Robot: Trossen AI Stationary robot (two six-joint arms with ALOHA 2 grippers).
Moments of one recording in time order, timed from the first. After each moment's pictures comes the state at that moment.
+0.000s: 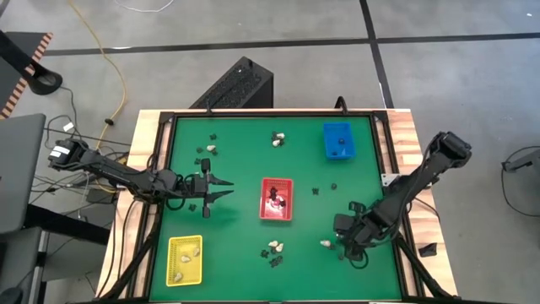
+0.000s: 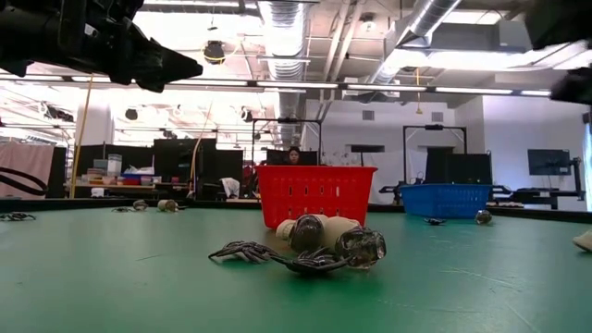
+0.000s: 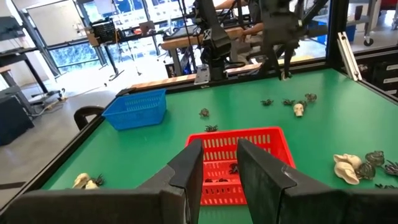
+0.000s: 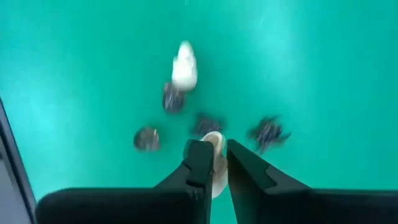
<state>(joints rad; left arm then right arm) -0.22 0.89 0.19 0.69 -0.33 0.17 0.71 1.34 0.88 -0.81 0.14 0.93</state>
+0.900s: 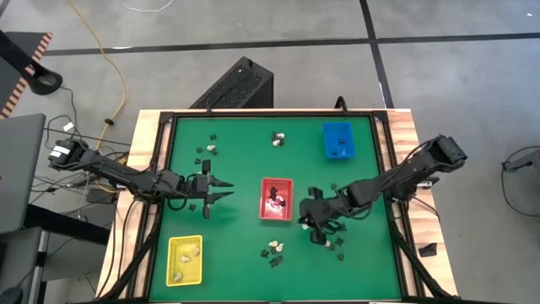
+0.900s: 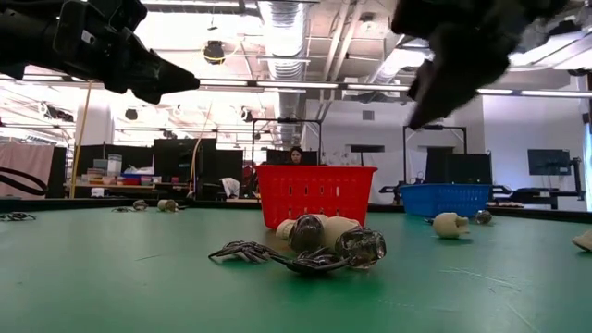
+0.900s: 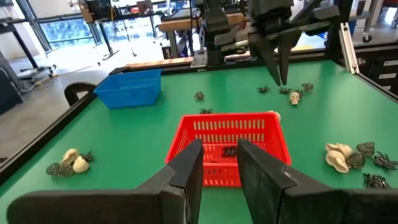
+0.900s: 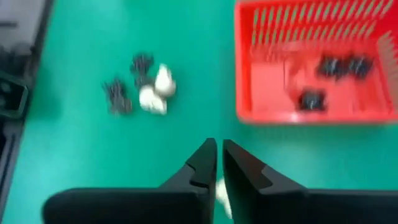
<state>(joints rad) -0.22 0.89 0.19 0.63 -0.33 0.09 0.40 1.44 0.88 -0.27 0.13 0.42</state>
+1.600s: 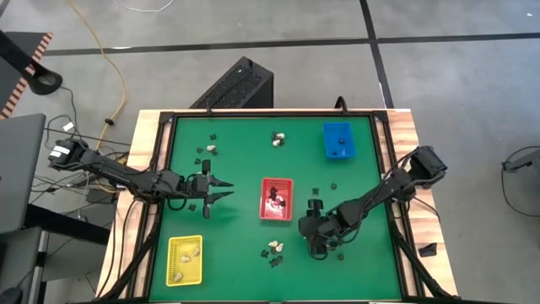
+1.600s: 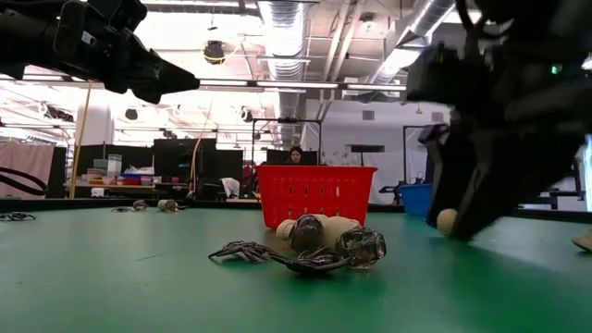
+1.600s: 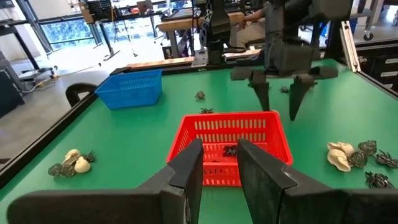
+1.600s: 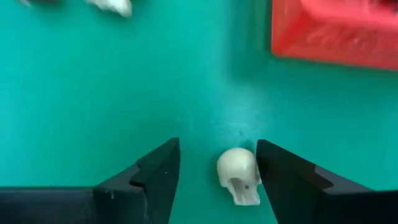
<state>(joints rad) -0.22 0.89 0.19 0.63 -0.33 0.09 0.49 1.69 0.88 -0.25 0.30 0.38</state>
